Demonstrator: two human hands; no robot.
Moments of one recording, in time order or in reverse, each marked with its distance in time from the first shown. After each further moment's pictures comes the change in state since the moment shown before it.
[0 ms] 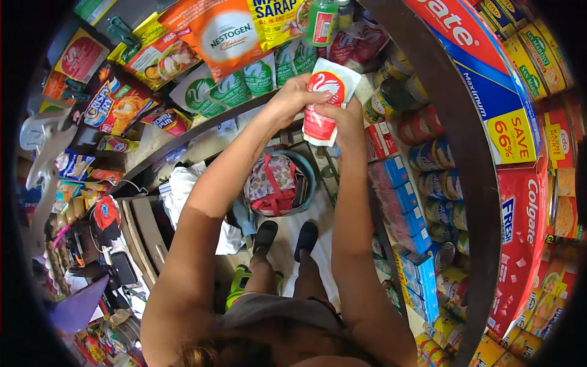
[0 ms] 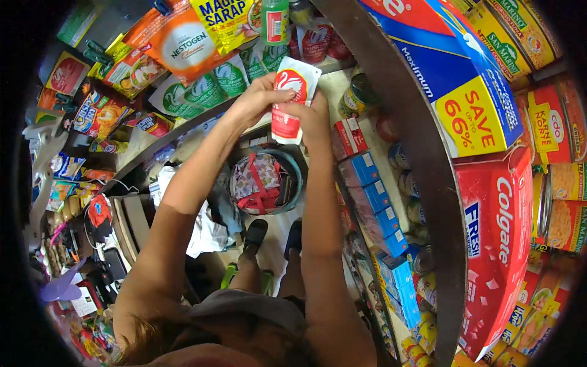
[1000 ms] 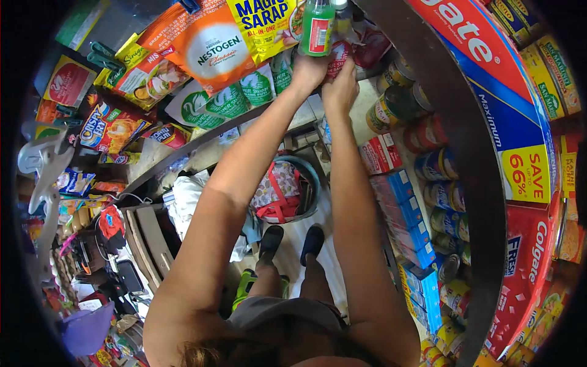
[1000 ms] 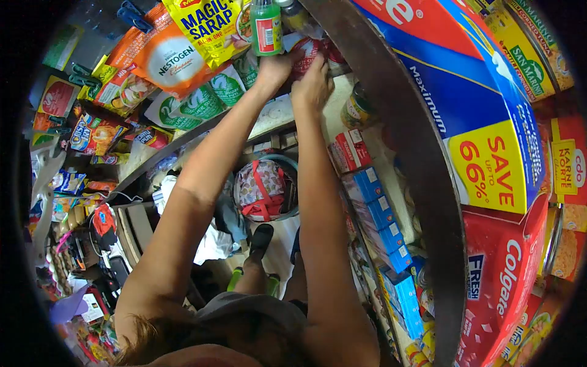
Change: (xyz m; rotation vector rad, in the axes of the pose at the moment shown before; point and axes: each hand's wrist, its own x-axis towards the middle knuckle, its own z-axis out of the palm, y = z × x) left_hand 0.115 -0.016 -0.021 0.772 0.528 0.514; right_hand 0.098 0.037 -0.007 -1.242 0.545 -0.434
